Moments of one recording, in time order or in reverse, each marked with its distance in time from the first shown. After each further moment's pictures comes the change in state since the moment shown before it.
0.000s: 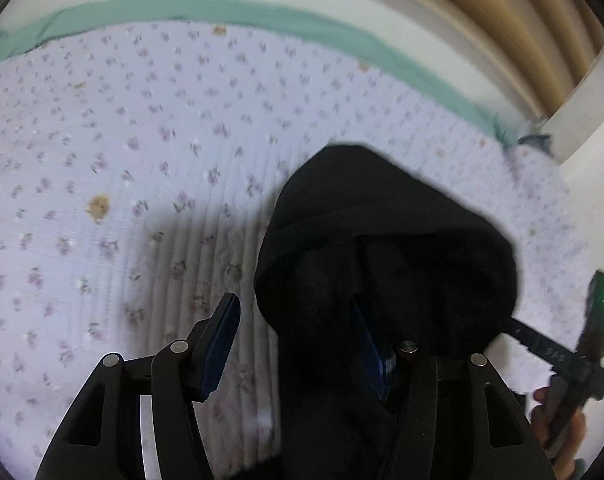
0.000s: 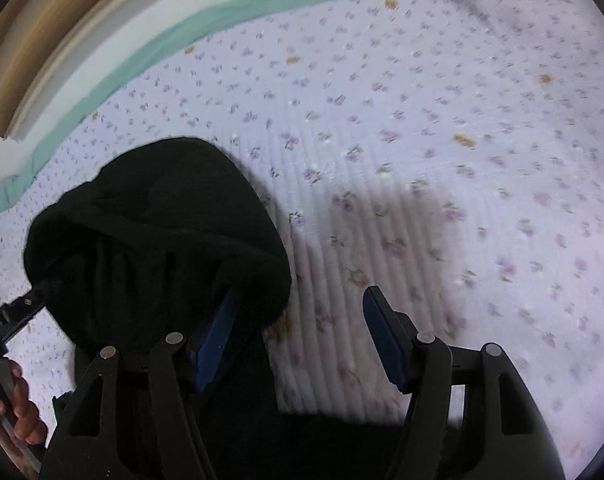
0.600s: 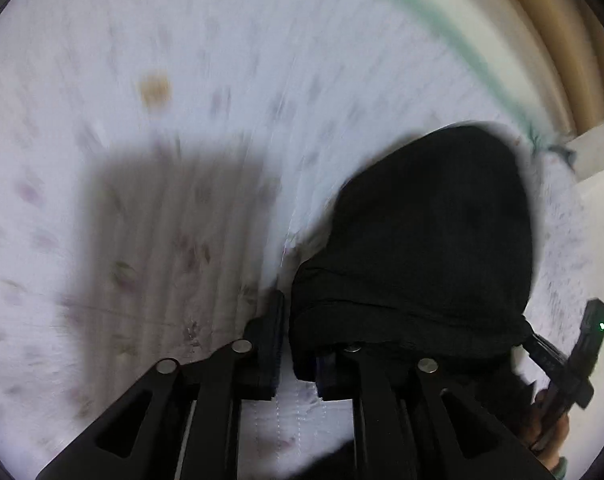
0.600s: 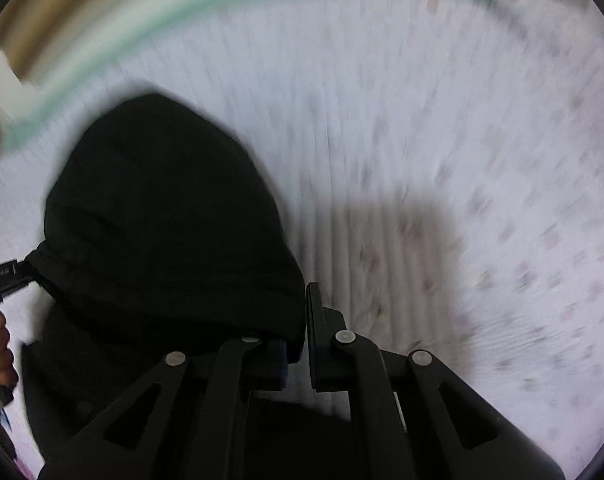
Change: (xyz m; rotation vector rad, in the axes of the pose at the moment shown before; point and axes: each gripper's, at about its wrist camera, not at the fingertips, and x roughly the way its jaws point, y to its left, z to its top) left arm 0.040 0.077 -0.028 -0.150 0.161 -0.075; right arm 0.034 -0.004 -0.025 -0.158 0.067 -0.012
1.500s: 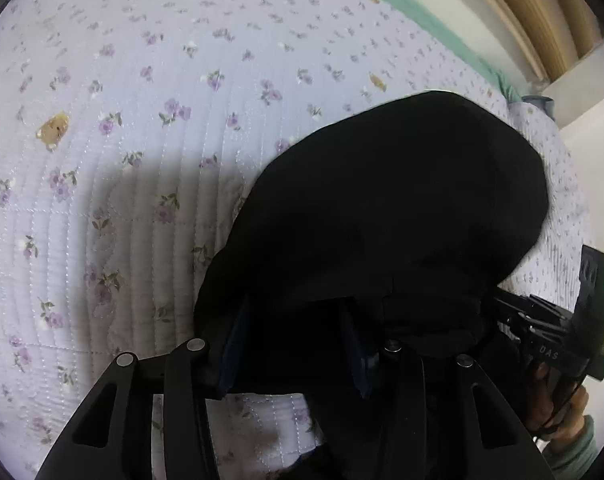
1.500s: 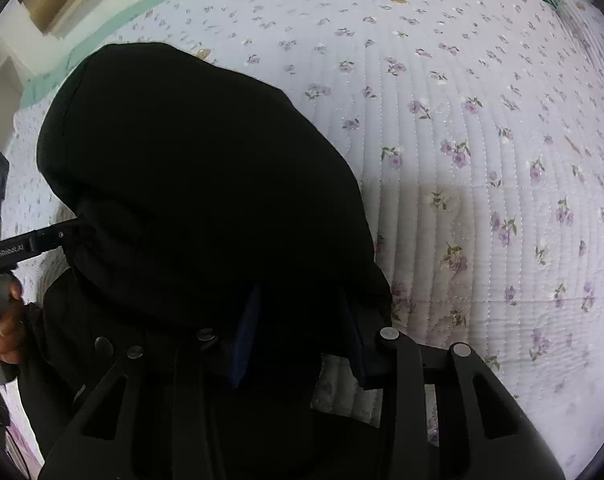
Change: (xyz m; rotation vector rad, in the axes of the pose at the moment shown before) left arm -0.004 -0.044 0.000 0.191 0.013 -0.010; right arm 0.010 0.026 -0.002 -0.117 0.050 0.081
